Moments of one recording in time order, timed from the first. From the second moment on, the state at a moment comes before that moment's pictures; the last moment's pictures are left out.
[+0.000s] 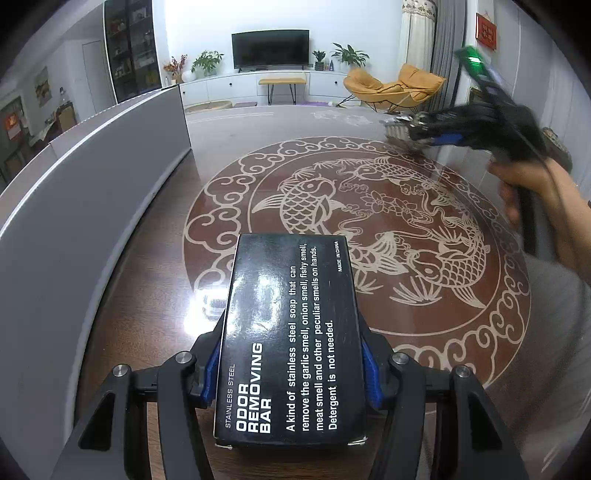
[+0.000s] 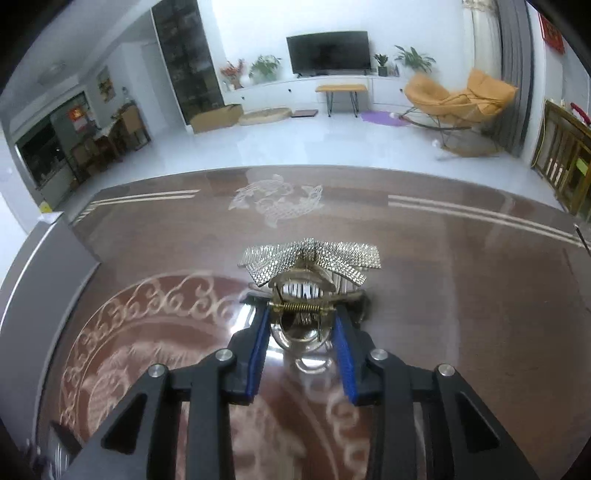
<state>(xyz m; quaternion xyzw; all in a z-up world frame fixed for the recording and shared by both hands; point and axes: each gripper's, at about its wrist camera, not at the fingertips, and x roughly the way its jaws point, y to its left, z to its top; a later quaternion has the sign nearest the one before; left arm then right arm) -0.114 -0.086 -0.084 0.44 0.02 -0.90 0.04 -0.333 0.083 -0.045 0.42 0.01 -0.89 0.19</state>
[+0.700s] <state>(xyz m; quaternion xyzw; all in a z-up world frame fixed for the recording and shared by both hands) -0.114 -0.086 -0.083 0.44 0.02 -0.90 0.04 -0.102 0.226 -0.046 0.40 -0.10 -0.88 0.22</state>
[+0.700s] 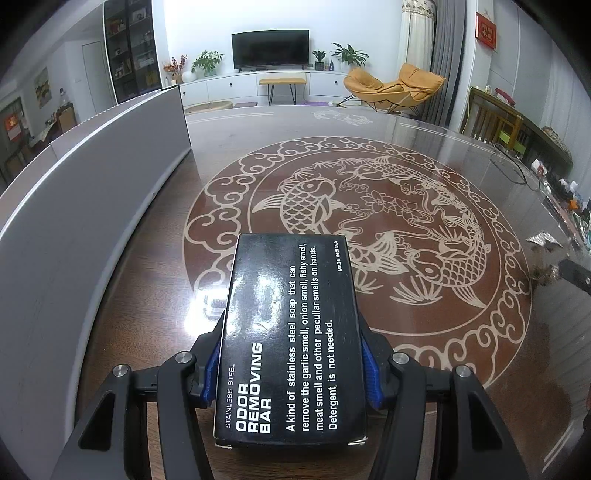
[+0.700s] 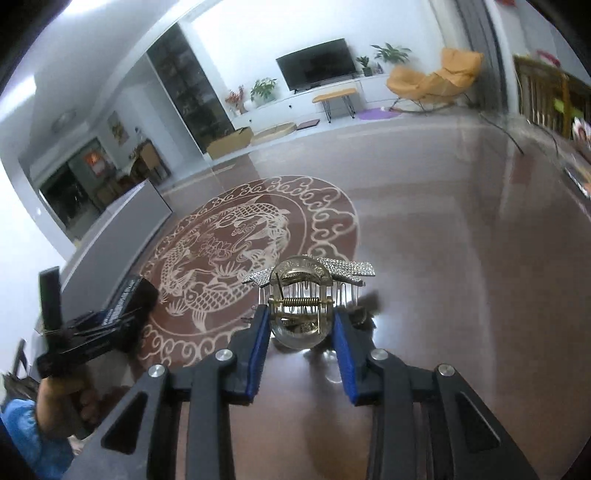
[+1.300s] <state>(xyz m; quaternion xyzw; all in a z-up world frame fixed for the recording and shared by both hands) -0.059 -0.104 -0.020 0.39 0.09 -0.92 -0.01 -0.064 0.178 -0.008 0.39 -0.03 -0.88 0.27</state>
